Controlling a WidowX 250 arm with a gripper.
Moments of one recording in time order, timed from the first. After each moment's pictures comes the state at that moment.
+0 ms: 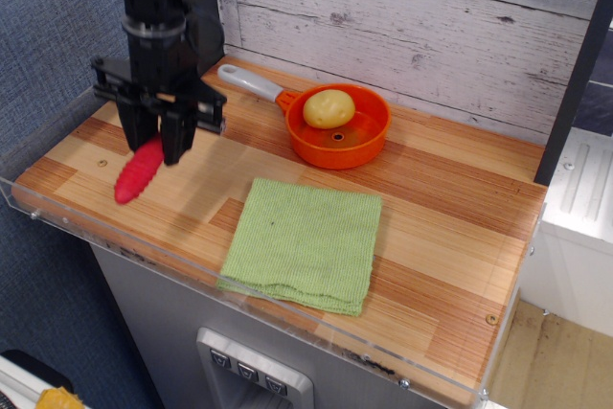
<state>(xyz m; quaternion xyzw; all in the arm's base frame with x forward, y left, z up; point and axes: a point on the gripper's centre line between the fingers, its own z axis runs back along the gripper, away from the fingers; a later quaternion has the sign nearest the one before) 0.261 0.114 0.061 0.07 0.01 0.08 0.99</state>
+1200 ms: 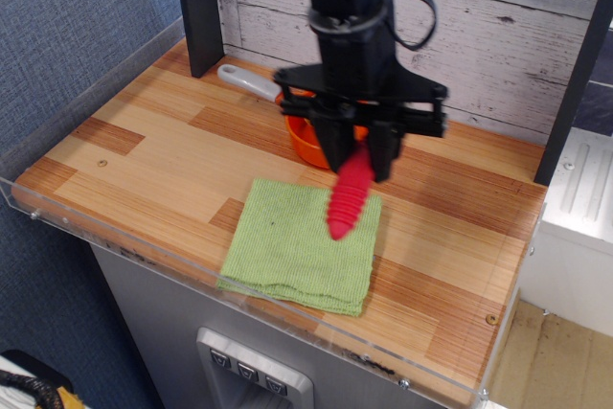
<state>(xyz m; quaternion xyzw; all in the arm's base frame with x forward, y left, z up) 0.281 -0.050 0.091 -0.07 -0.07 0.06 0.99</state>
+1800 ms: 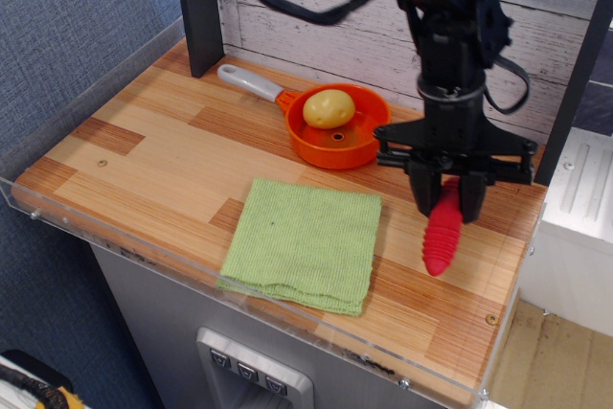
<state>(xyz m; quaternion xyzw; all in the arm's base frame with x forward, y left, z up) 0.326 -0.097 0.034 -0.08 -0.05 0.07 0.99</state>
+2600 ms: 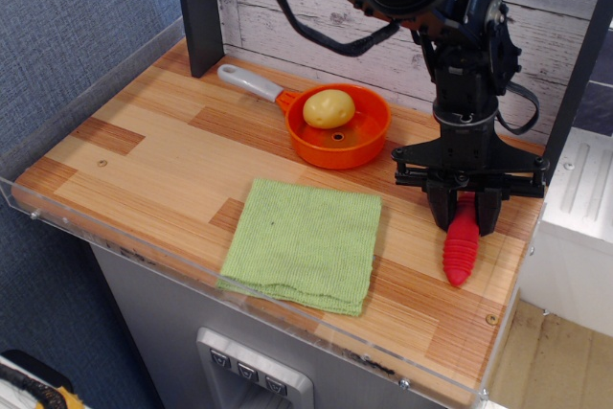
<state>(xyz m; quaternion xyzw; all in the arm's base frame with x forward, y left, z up) 0.340 -0.105 0.011 -0.09 -0.06 0.09 0.99</state>
